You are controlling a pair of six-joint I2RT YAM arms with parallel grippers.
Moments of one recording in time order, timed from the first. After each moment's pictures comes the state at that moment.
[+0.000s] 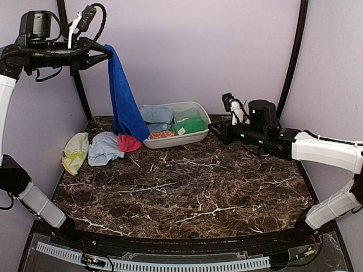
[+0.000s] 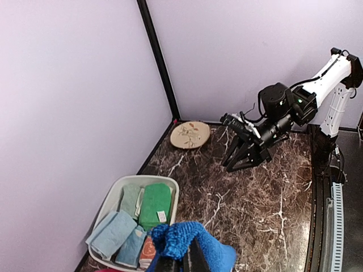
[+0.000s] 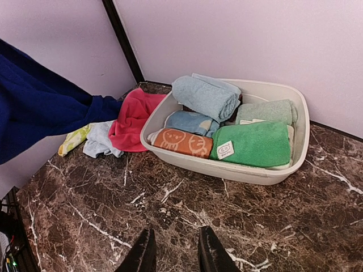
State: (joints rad) left arm -0.39 1.51 2.36 -1.17 0.65 0.43; right arm 0.74 1.34 0.96 0.09 -0.09 0.24
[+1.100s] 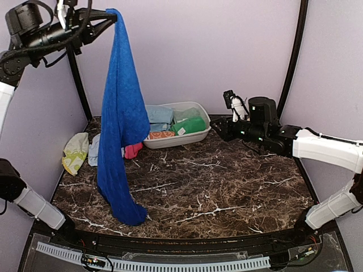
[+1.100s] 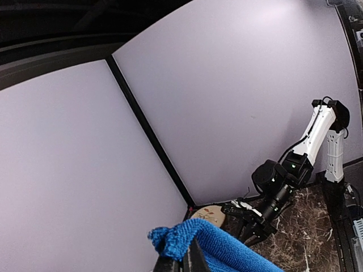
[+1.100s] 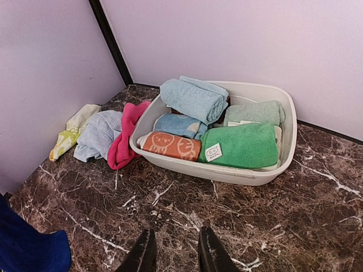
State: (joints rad) left arm -0.50 1.42 2.23 -0.63 0.70 0.36; right arm 0.74 1.34 1.00 0.03 -0.02 0.24
